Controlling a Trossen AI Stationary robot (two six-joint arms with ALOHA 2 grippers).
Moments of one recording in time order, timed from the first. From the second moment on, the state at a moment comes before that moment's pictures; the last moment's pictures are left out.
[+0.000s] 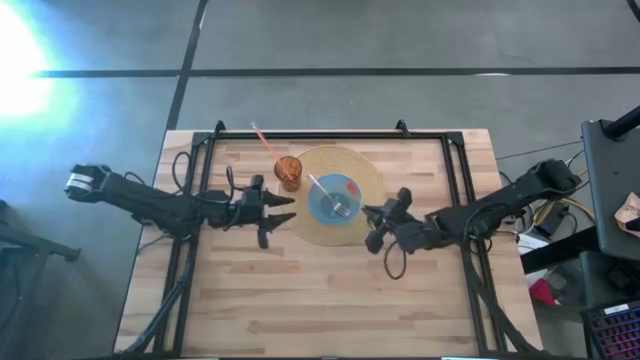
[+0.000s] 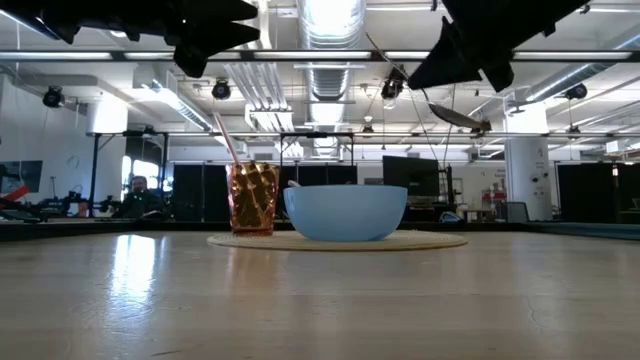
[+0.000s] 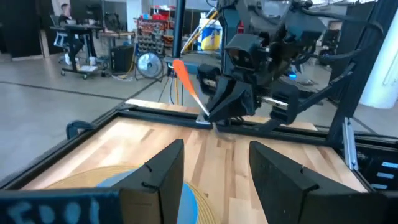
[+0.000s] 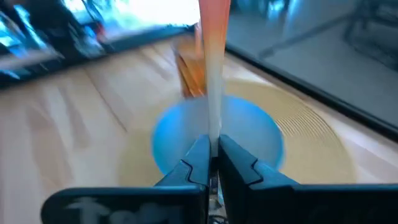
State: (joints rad) left arm -0.16 0.99 0.49 0.53 -0.32 -0.11; right arm 0.36 1.29 0.75 -0.08 0.88 0.58
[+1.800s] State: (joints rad) left arm -0.16 1.47 0.64 1.03 -0.50 -0.02; right arm 0.34 1.80 1.08 0.57 1.19 -0.17
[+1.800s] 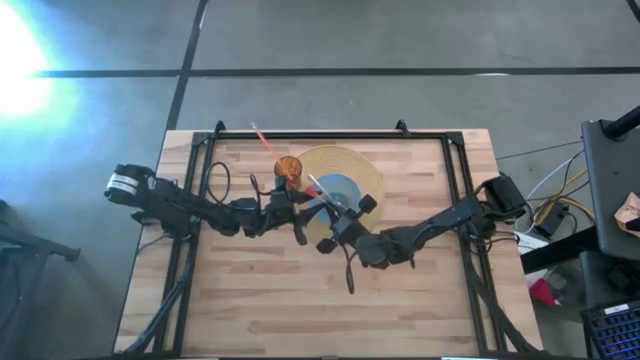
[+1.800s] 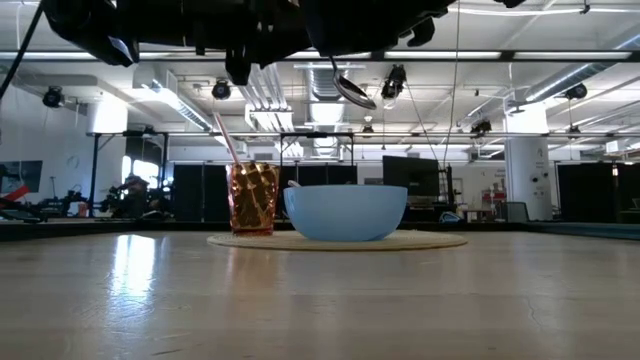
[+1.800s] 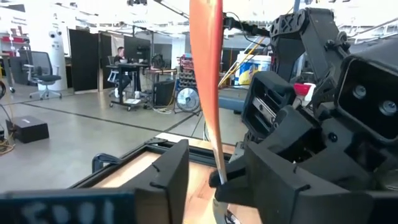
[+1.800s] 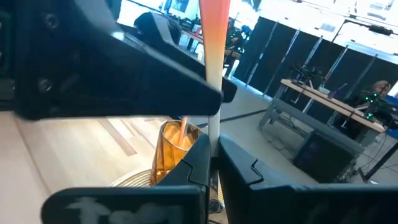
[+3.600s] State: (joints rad) left arm -0.15 1.45 0.71 0.78 -0.42 0.19; right arm 0.40 1.53 1.06 0.09 0.83 0.03
